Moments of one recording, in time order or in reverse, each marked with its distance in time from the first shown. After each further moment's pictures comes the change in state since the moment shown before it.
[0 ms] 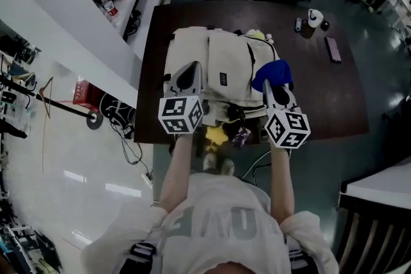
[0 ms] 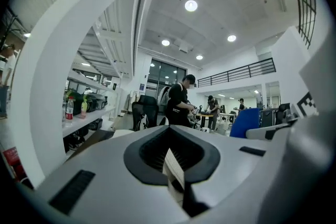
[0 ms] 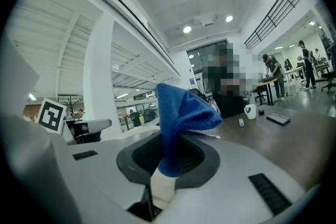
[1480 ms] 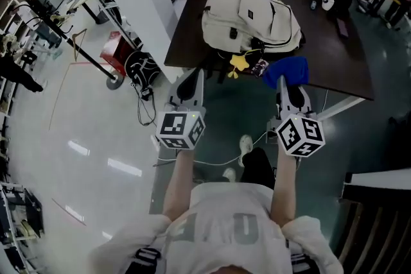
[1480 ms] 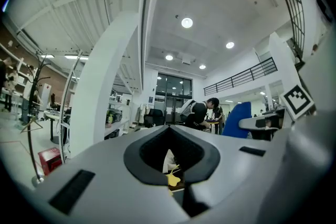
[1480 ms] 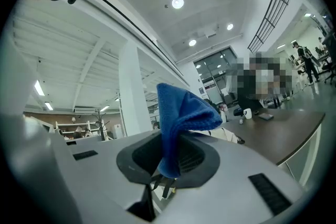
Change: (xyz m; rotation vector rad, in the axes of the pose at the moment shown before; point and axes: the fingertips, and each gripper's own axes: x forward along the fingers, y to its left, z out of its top) left arm -0.378 -0.117 0.007 0.036 -0.142 0.134; right arm -0.308 0.137 -0.010 0.031 -0.129 0.136
